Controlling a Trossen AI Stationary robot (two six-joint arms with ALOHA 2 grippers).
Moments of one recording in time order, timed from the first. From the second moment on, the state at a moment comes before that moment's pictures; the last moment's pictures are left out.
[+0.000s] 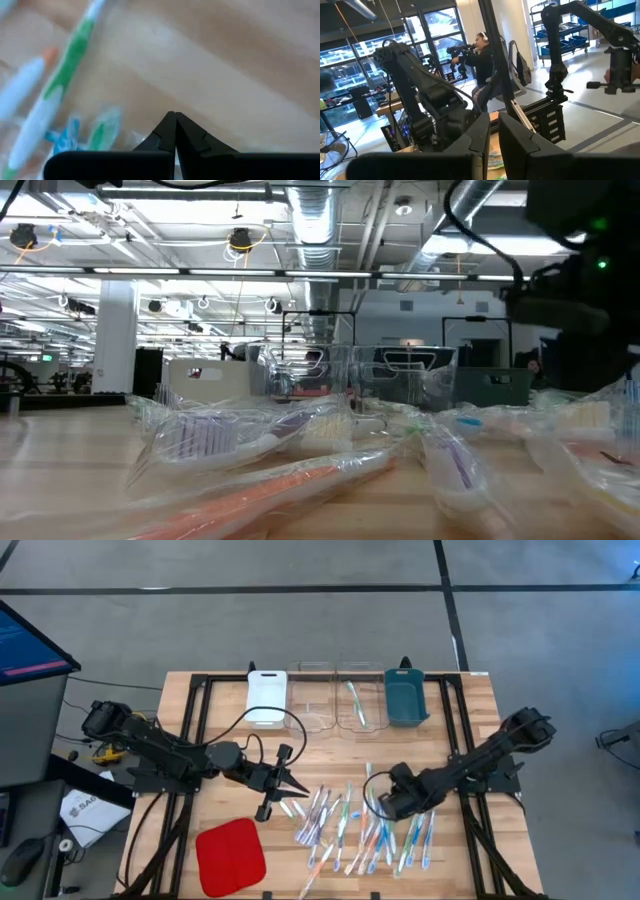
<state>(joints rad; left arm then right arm) -0.28 1.30 0.67 0.74 0.06 0.28 0.49 1.54 0.77 -0.77 0.35 1.51</state>
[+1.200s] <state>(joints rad) -0.28 1.30 0.67 0.74 0.06 0.28 0.61 1.53 0.77 -1.16 -0.01 1.89</state>
